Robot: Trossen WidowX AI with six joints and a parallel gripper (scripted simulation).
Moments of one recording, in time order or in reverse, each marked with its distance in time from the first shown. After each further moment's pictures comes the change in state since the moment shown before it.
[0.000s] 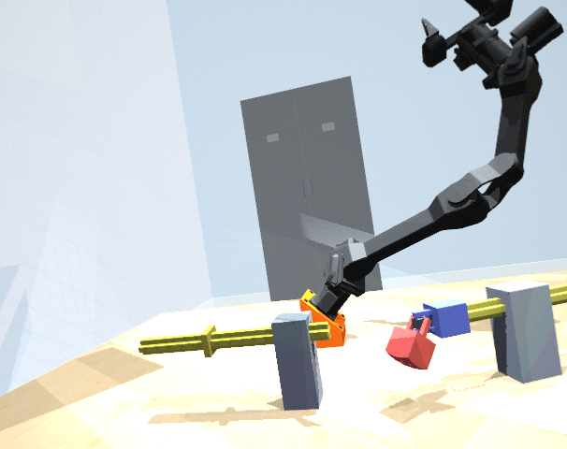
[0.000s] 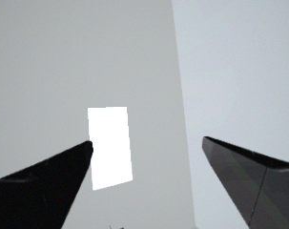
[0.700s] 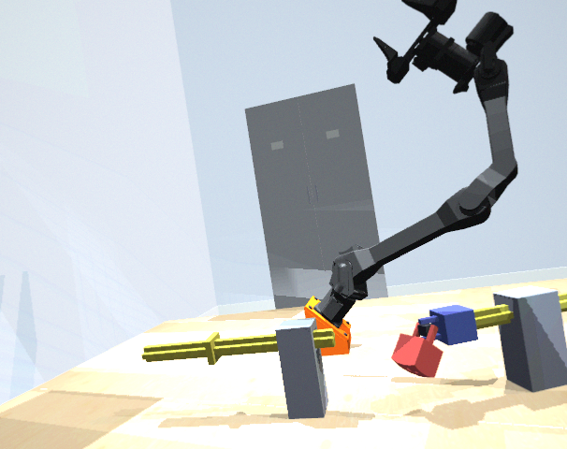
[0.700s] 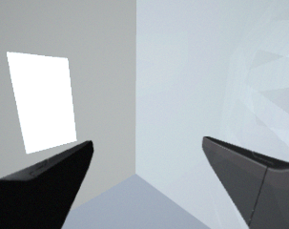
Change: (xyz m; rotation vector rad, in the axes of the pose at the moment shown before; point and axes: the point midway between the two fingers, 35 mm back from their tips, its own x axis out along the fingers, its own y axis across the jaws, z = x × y) arm 0.042 -0.101 -0.039 -0.171 0.299 -0.309
